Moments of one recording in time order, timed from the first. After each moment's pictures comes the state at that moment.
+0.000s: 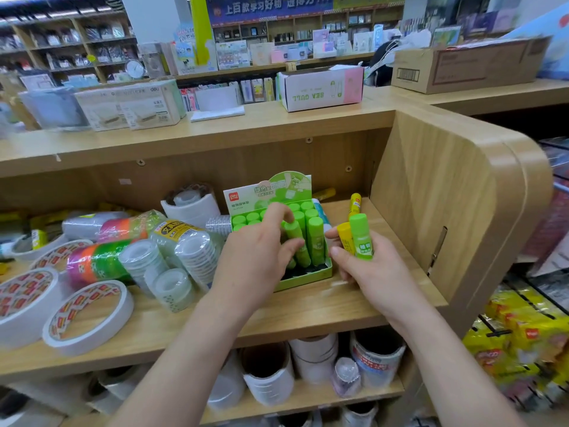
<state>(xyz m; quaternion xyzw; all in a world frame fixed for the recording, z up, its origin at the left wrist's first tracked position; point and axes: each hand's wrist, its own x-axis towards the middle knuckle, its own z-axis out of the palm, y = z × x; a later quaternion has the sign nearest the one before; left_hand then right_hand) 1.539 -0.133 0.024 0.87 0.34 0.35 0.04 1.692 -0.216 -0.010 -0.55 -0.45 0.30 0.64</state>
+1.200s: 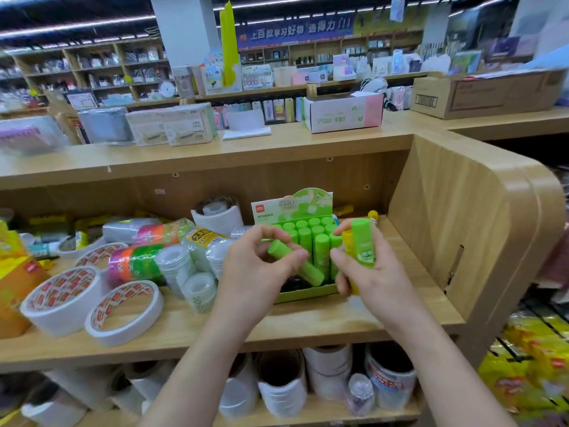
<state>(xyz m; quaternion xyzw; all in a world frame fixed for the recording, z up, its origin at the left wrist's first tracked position) 1.510 -0.160 0.038 0.68 0.38 0.47 0.41 1.668 -0.217 0.011 -0.50 -0.51 0.29 0.64</state>
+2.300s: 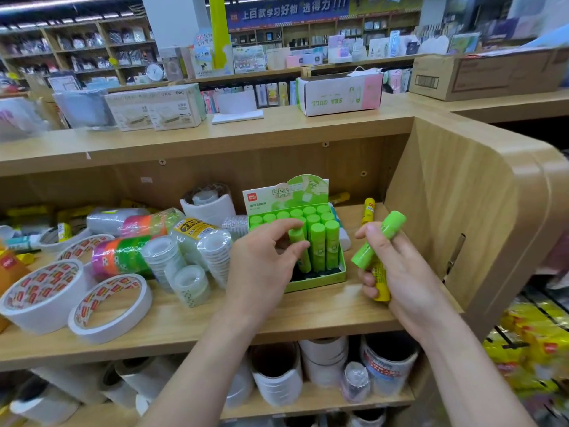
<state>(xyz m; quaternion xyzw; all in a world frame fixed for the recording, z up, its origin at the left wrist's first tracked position) 1.530 -0.139 0.015 0.78 0.36 0.47 0.20 1.687 -0.227 0.005 -0.50 -0.35 0.41 0.68</state>
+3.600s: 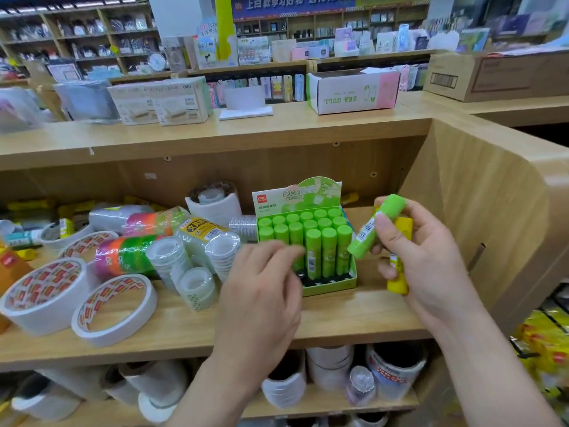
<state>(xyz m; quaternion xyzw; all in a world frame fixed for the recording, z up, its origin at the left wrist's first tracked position) 1.501 -0.163 0.003 0.83 0.34 0.44 -0.01 1.685 -0.218 0.030 -0.46 -0.38 0.33 0.73</state>
